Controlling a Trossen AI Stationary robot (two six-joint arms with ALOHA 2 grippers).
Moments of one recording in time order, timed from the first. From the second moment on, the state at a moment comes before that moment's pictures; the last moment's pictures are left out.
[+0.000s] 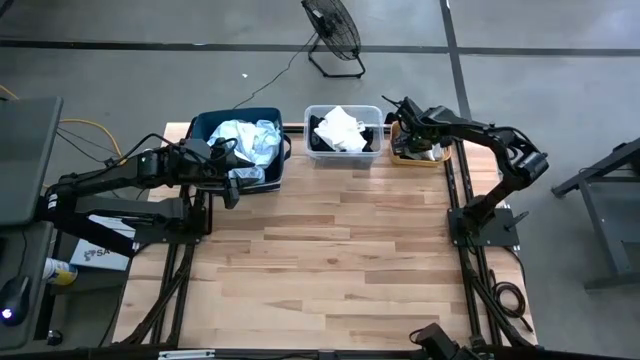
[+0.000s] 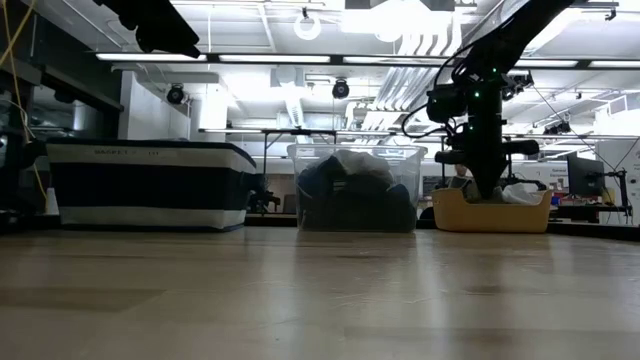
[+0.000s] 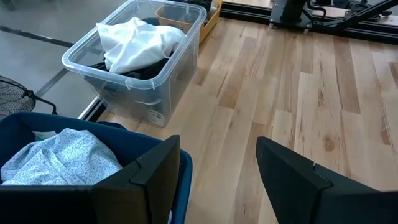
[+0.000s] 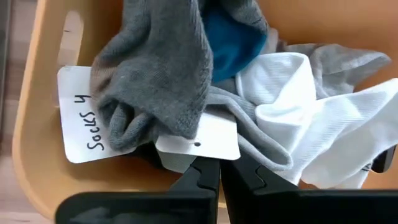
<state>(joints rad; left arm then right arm) 0.21 0.72 0.89 -0.64 -0.12 -0.06 -0.89 1.58 1.03 -0.85 0.25 0.51</state>
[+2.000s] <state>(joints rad) -0.13 0.73 0.44 0.25 -0.17 -0.37 -0.23 0.35 0.22 0.38 -0.37 0.62</state>
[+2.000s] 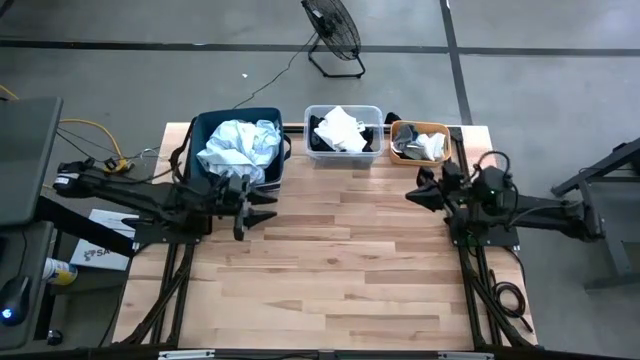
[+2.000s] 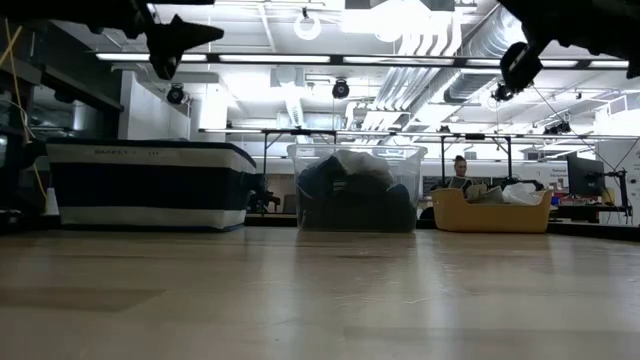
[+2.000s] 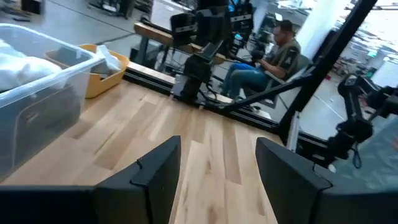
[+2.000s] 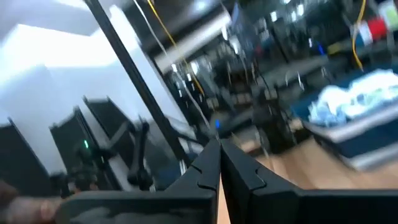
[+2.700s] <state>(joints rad) -0.28 0.72 0.22 0.68 -0.34 -0.33 -0.15 0.02 0.01 0.58 -0.24 0.60</state>
